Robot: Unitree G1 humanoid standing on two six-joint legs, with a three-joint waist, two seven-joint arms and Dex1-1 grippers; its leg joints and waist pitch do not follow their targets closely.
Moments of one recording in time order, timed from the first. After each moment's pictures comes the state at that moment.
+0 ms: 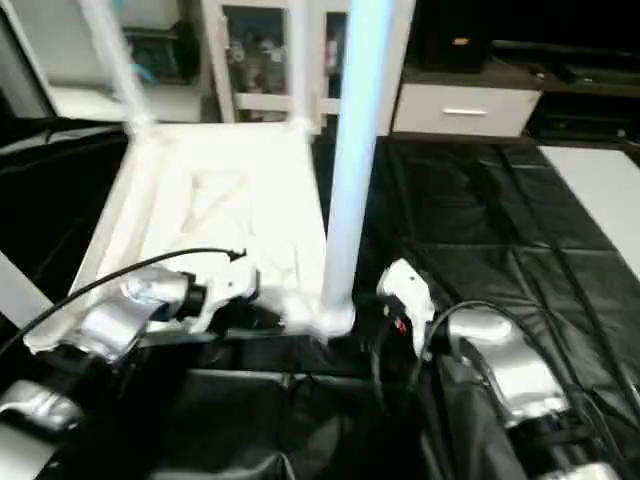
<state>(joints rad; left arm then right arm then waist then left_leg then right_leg) -0.56 0.39 -0.40 0.50 0.02 0.09 -1.32 -0.26 -0.56 0.22 0.18 0.28 0.30 1.14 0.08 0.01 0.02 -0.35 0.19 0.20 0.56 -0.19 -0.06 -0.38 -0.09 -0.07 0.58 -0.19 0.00</state>
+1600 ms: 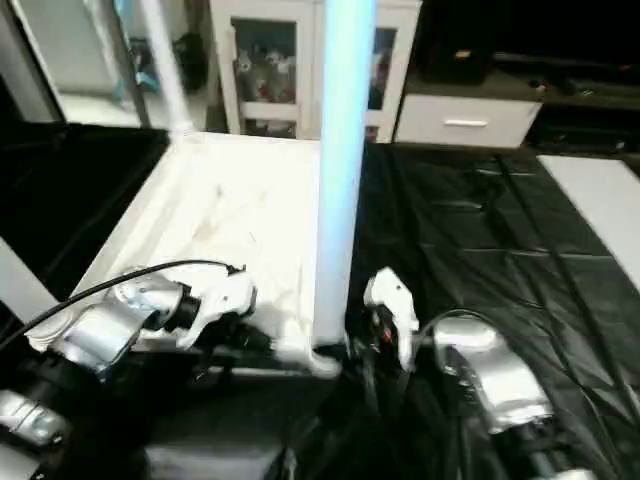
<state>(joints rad) -0.56 0.34 -0.39 0.50 0.08 0.19 -1.17 -0.29 -0.38 0.16 0.31 0.25 0.27 0.93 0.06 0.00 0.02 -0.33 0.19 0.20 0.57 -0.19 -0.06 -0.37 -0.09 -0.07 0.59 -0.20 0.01</state>
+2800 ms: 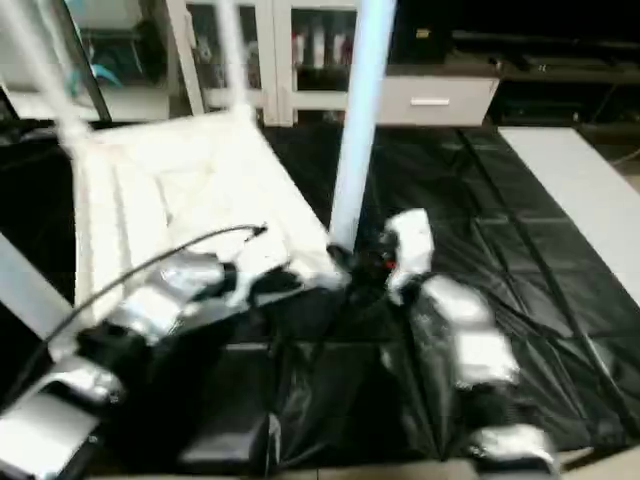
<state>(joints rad) -0.69 0.26 -0.37 0.70 0.15 0.08 -0.95 -0.38 -0.34 0.03 0.41 0.29 0.13 0.77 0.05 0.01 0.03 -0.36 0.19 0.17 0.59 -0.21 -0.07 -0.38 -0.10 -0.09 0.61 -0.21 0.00</state>
